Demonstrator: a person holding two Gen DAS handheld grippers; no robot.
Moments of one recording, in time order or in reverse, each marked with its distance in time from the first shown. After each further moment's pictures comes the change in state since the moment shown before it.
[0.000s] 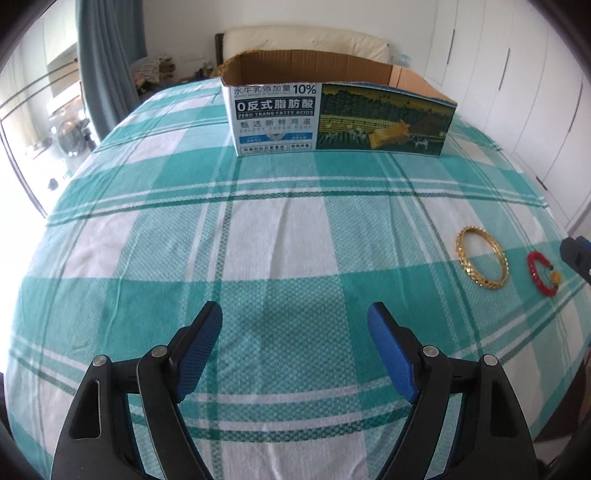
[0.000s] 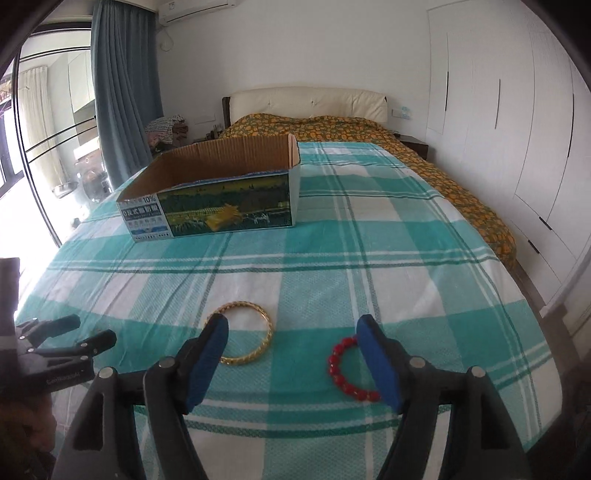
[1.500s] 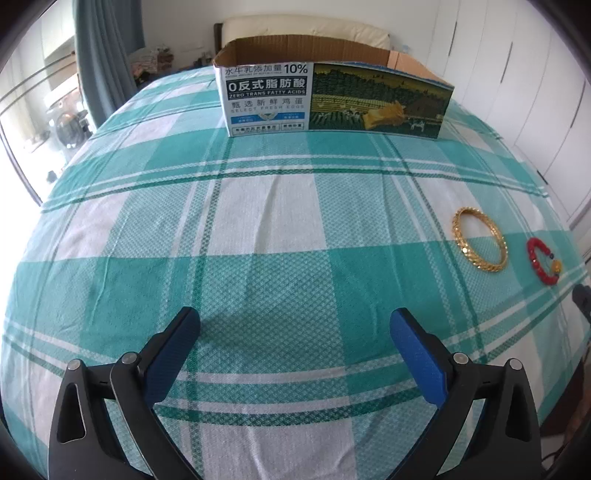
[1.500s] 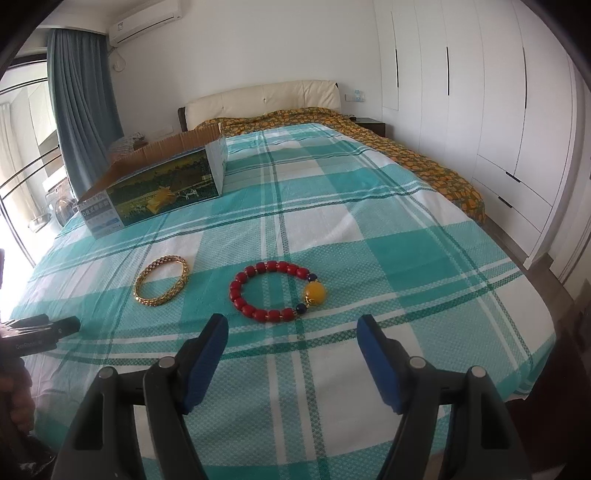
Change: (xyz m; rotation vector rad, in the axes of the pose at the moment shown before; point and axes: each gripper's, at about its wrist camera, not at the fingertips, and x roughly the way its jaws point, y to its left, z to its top) left arm 0.001 -0.007 -0.008 -0.016 0.036 -0.022; right arm -0.012 -0.067 -0.055 0.179 0.010 -0.046
